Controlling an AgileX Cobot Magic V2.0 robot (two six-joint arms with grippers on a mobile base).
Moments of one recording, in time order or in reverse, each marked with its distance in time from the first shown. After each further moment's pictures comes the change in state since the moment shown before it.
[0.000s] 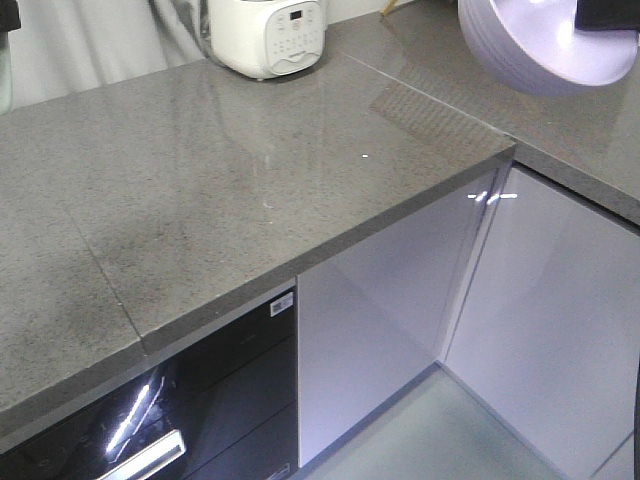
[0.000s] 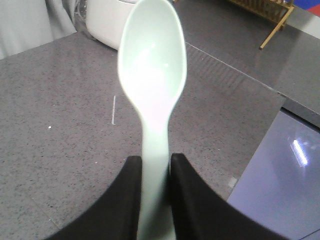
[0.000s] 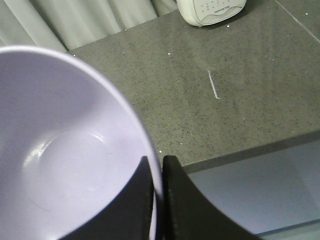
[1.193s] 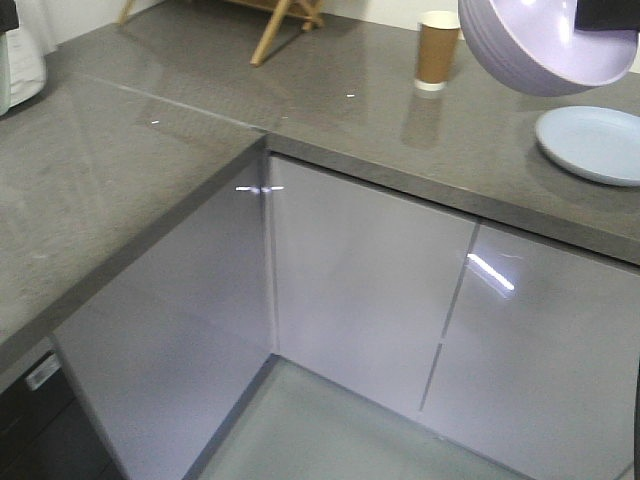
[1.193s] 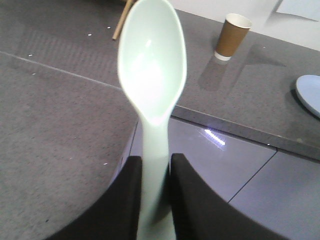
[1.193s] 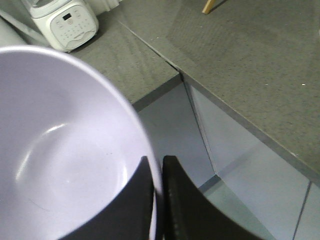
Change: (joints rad) left arm 0.000 0.000 0.000 0.000 0.000 0.000; right arm 0.000 0.000 0.000 0.001 0.000 0.000
